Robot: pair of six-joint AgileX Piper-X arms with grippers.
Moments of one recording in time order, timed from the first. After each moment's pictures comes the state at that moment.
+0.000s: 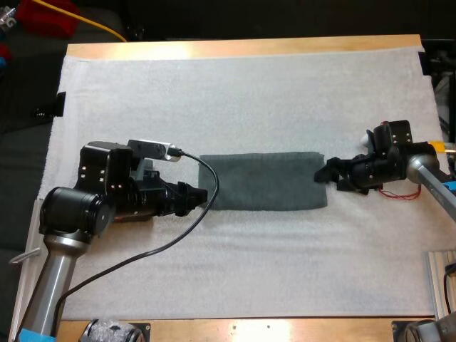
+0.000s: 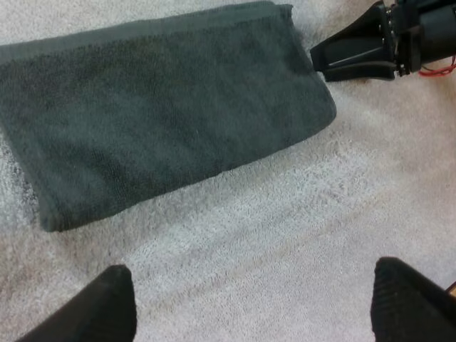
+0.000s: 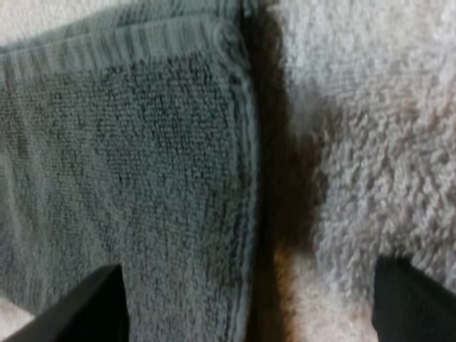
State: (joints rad) left arm -0.20 1.02 -1.03 1.09 0.56 -1.90; right arm 0.12 1.74 -0.93 0.58 -0.64 -1.55
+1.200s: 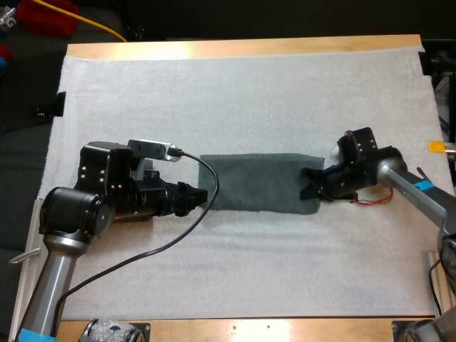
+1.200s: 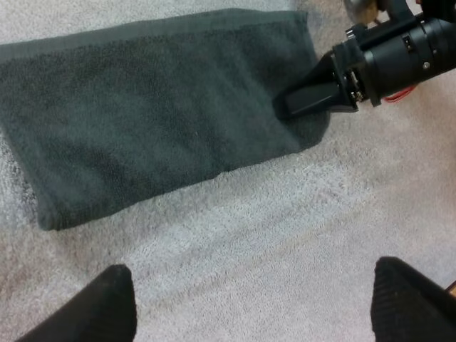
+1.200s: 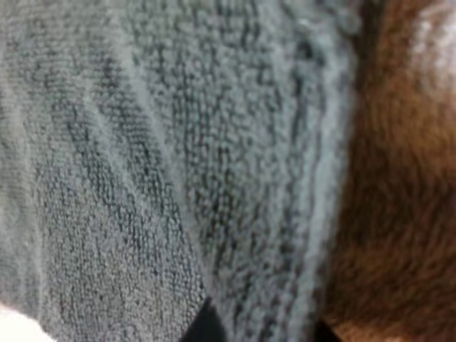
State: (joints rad) left arm -0.20 1.02 -1.03 1.09 0.56 -1.90; right arm 0.30 1.78 -0.94 0.58 -0.58 -1.38
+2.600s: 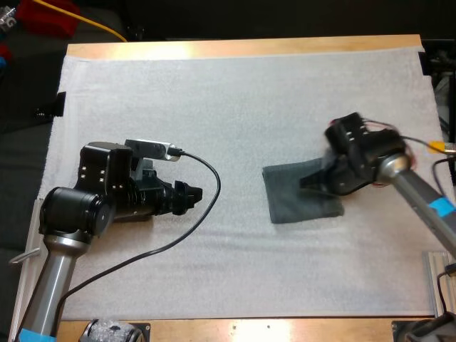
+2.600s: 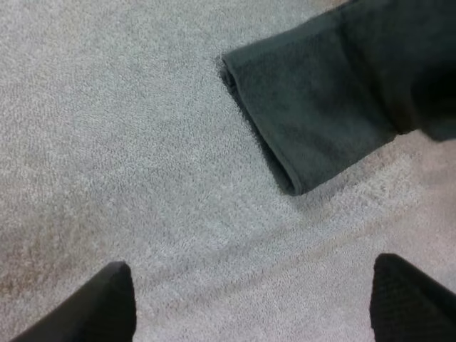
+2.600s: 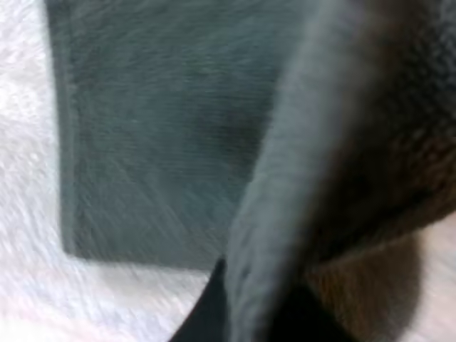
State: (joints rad) left arm -0.20 1.02 -1.03 1.10 0.48 -1.90; right arm 0.47 1.58 -1.14 1.03 -0.15 -1.55
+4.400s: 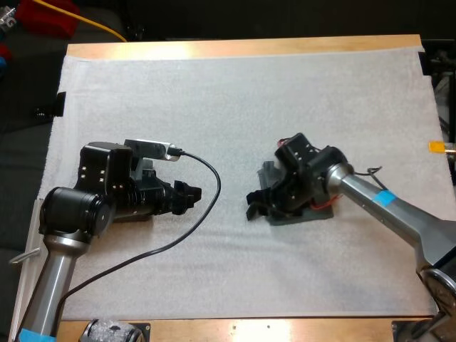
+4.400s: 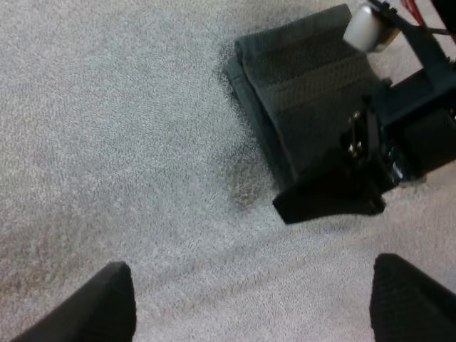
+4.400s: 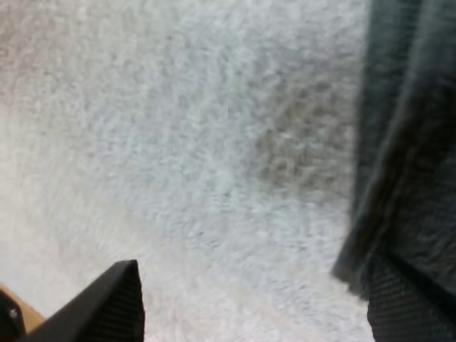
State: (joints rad) left arm -0.20 1.02 -1.03 1.10 0.46 -1.90; right arm 0.63 1.77 -1.14 0.78 -0.54 -1.37
